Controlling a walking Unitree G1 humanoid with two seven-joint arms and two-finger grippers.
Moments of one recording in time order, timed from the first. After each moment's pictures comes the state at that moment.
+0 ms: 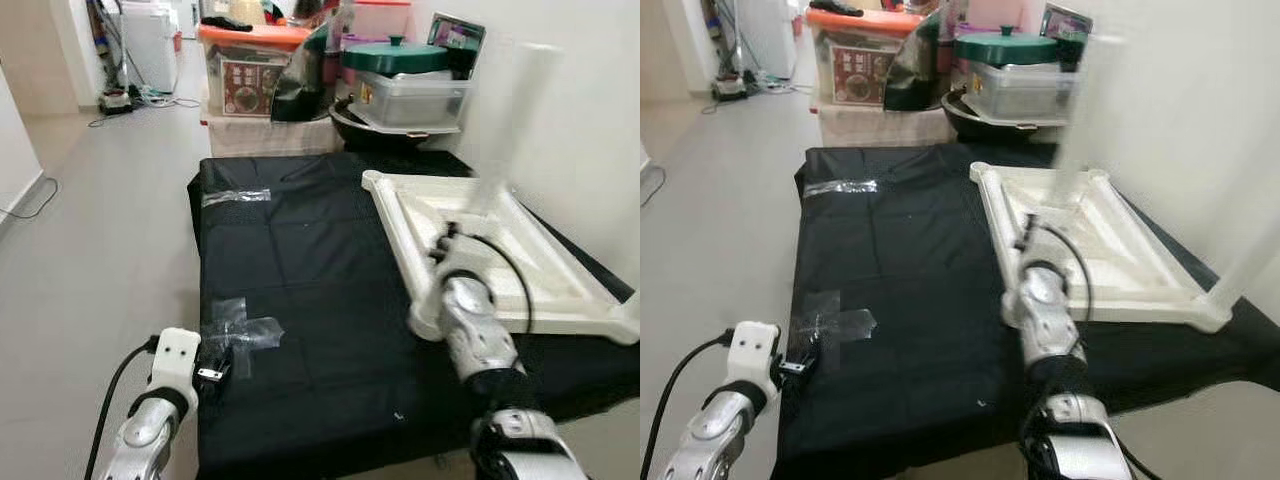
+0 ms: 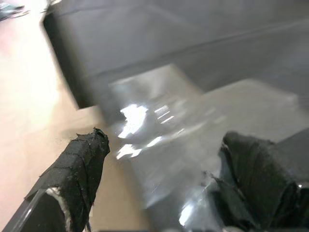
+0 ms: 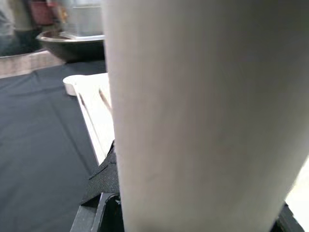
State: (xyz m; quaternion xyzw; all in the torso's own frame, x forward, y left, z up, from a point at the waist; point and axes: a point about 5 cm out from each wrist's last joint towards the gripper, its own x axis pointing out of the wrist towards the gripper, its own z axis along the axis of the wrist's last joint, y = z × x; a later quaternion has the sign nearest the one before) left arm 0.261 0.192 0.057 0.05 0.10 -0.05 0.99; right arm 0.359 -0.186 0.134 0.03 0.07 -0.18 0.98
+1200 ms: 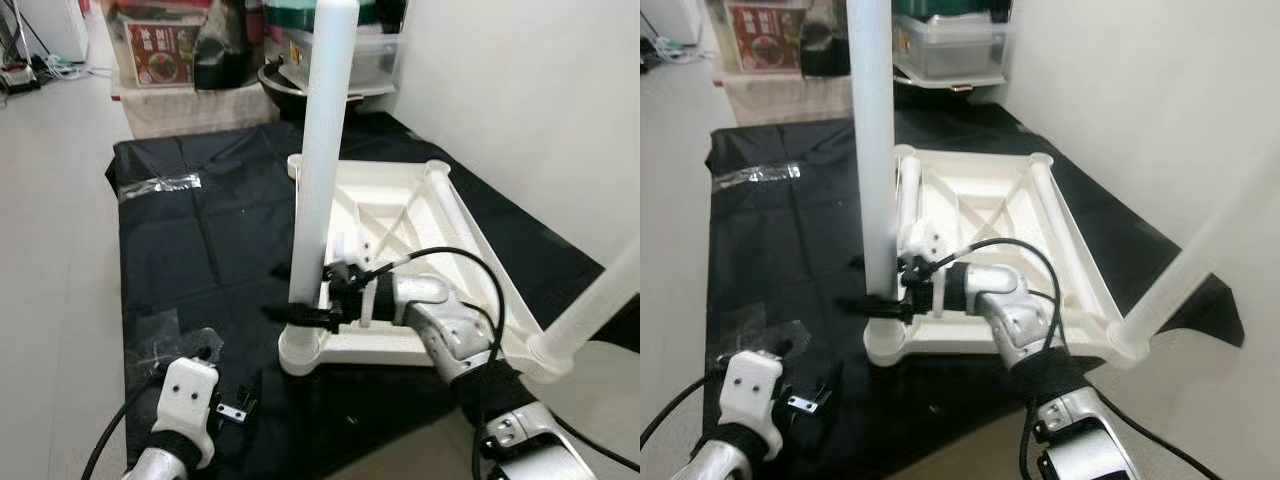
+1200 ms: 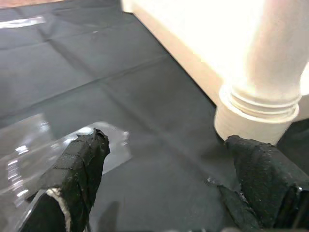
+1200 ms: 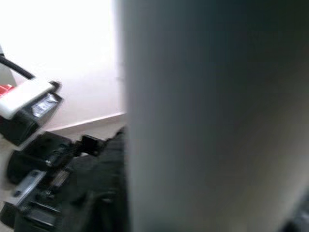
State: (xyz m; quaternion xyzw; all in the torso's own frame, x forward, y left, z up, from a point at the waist) left arm 0.177 0.157 0.110 0.03 0.03 -0.07 1.00; right arm 0.317 -0.058 0.183 -0.04 -0.03 0.64 0.76
